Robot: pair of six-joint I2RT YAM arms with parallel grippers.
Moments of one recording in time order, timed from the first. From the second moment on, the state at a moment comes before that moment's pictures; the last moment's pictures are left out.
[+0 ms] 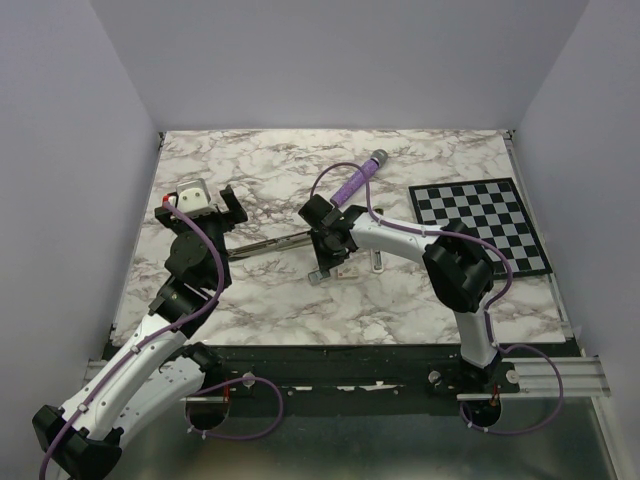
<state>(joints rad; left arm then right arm) -0.58 0.70 0.69 0.19 -0.82 -0.01 0.87 2.05 1.52 -0.65 0.06 0.53</state>
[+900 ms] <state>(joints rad) -0.58 0.70 0.69 0.19 -0.82 -0.01 0.88 2.05 1.52 -0.66 0.08 0.52</state>
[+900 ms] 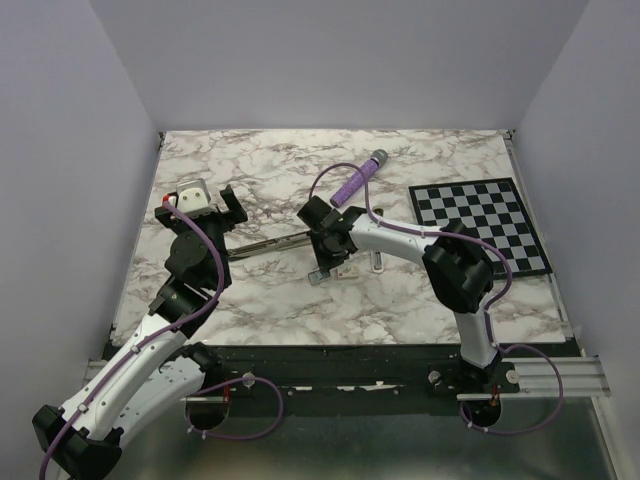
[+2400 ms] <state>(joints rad) -0.58 0.70 0.69 0.19 -0.81 -0.02 0.90 2.01 1.51 -0.72 0.09 0.50</state>
